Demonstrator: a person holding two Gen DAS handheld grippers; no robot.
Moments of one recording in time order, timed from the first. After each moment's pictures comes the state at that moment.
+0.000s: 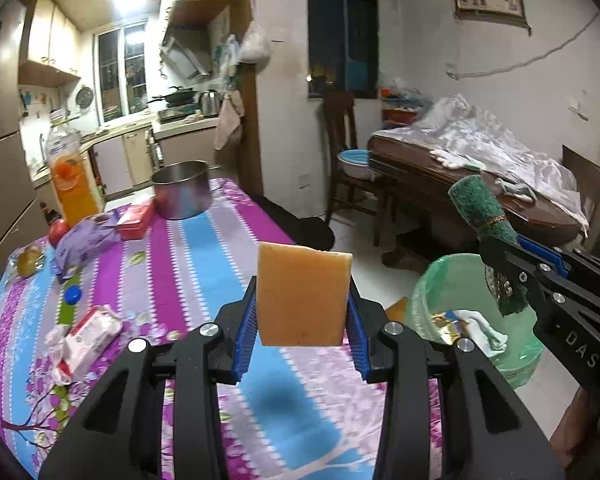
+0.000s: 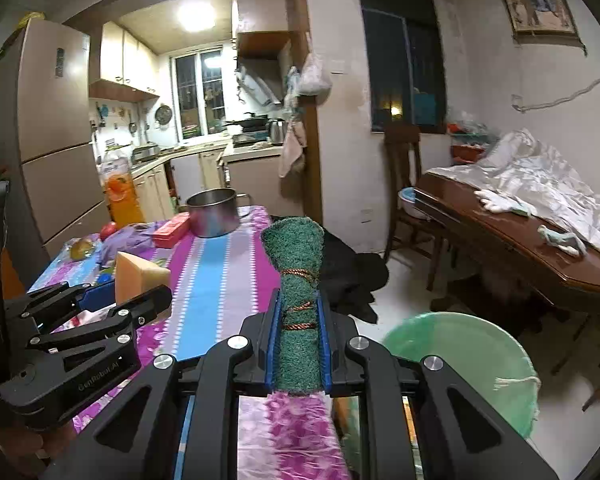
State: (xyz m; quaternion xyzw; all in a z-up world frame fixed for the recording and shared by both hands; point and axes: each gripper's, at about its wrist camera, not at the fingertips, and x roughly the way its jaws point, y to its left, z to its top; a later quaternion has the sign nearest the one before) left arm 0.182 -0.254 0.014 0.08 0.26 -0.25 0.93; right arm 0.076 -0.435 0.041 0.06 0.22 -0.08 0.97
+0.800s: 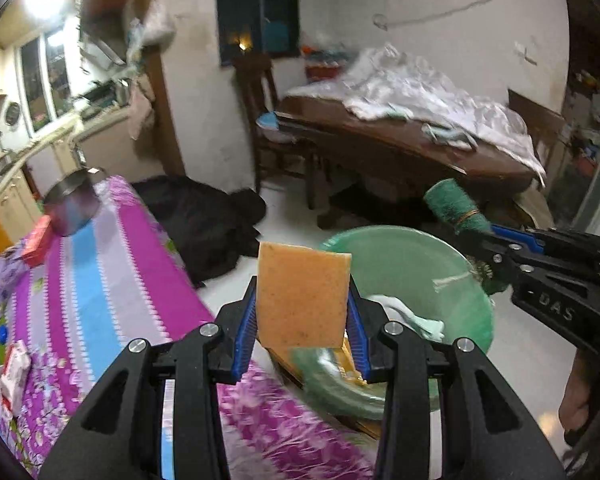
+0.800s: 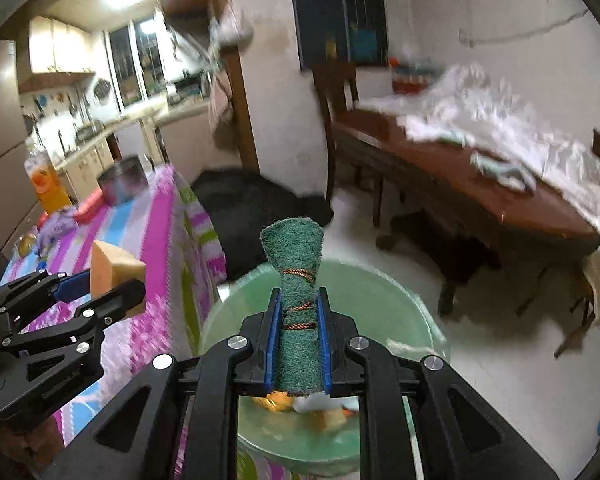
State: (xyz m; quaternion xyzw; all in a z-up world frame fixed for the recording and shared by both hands) left arm 0.173 -0.404 -0.010 0.15 0.33 -0.35 0.86; right arm 0.067 -0.620 -0.003 0.12 0.36 -0.15 0.91
